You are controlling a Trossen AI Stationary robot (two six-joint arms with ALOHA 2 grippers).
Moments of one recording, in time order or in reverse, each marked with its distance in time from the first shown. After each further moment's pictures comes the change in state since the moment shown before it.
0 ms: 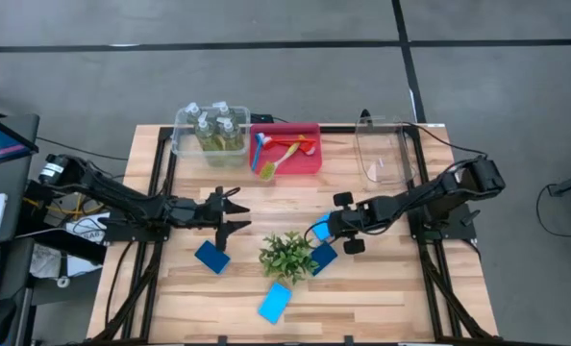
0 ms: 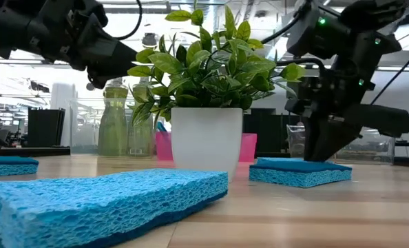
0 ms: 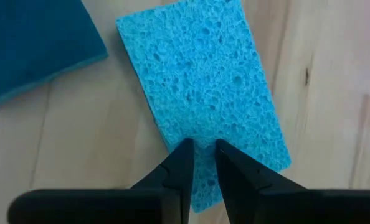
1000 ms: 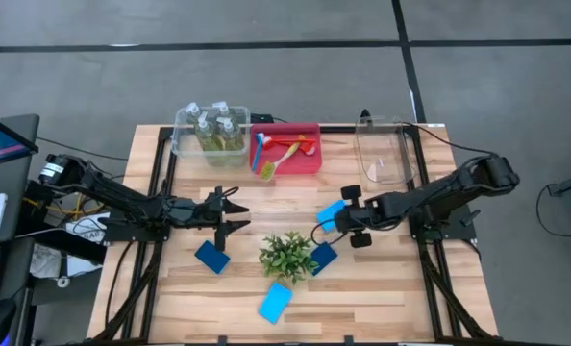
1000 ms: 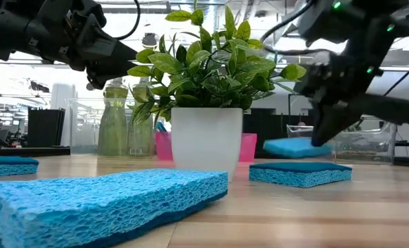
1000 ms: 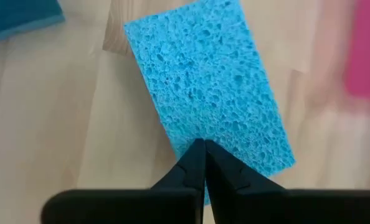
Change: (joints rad) left arm 0.001 -0.001 -0.022 0.046 0.000 0.003; right arm 0.002 -0.140 -0.006 -0.142 0.151 -0.024
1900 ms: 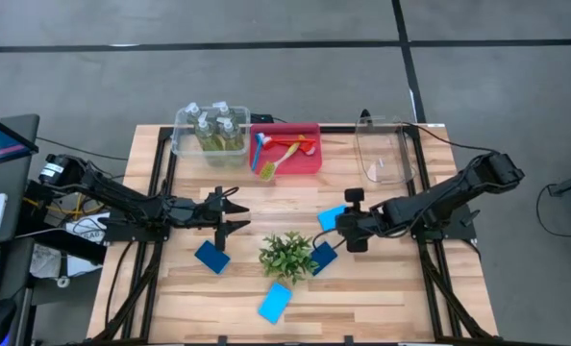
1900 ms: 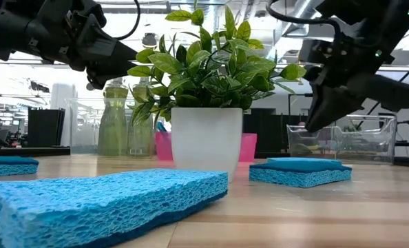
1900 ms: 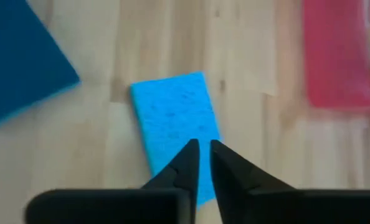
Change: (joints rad) left arm 0.000 0.000 0.000 0.000 0.000 0.000; right arm 0.123 -0.073 0.003 0.031 0.138 0.166
